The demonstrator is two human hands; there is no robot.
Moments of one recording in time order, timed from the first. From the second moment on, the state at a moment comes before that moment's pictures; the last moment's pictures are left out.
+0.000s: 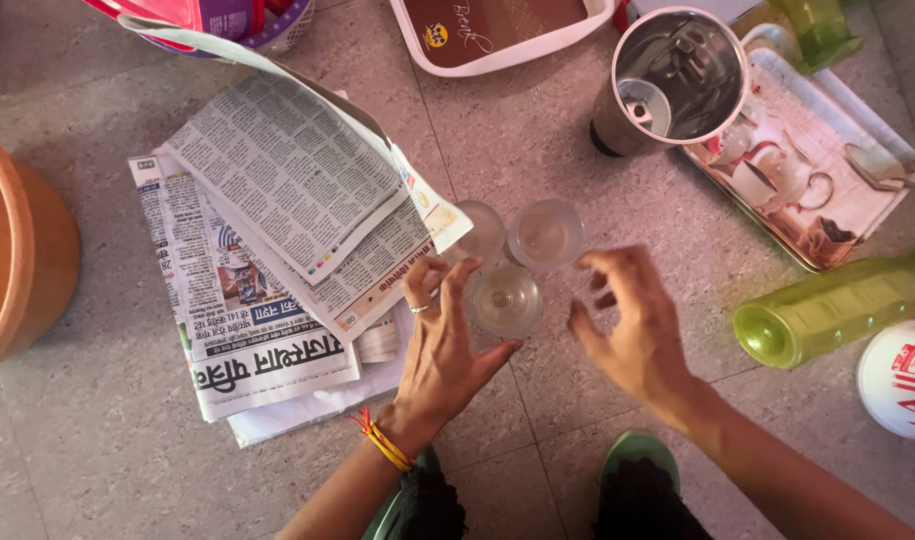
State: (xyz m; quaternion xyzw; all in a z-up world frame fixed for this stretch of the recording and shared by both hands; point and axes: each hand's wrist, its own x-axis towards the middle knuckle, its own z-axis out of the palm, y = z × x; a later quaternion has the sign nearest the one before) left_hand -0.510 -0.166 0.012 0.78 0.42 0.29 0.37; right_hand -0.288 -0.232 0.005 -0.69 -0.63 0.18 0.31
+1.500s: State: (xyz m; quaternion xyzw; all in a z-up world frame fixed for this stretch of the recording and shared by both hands) left_hand -0.391 -0.146 0.156 0.92 0.02 0.07 0.38; right_hand -0.012 -0.429 0.012 -0.86 -0.30 -0.07 0.40
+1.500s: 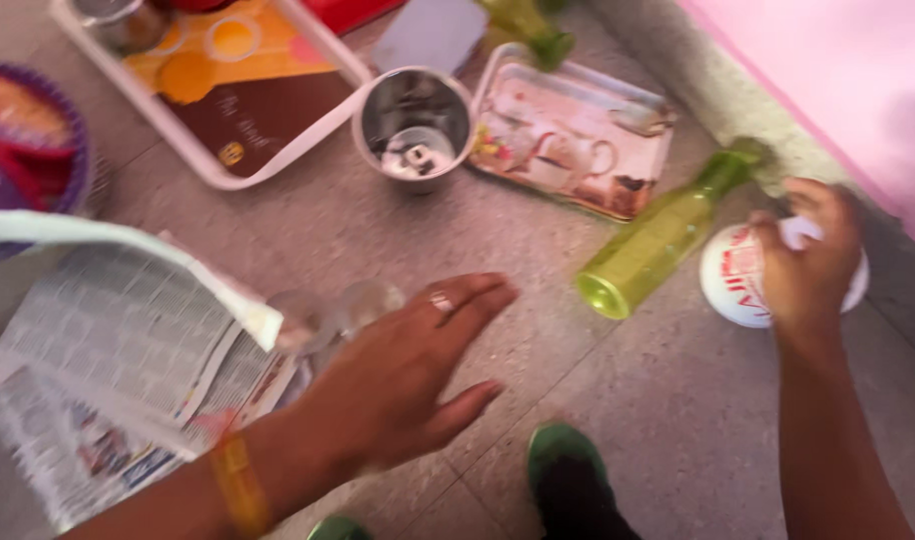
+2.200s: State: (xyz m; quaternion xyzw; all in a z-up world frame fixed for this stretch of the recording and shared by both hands) left_hand -0.225 -0.285 0.004 0.68 0.15 0.07 0.72; right_hand 0.045 -0.507 -0.037 -0.89 0.02 0.14 0.44
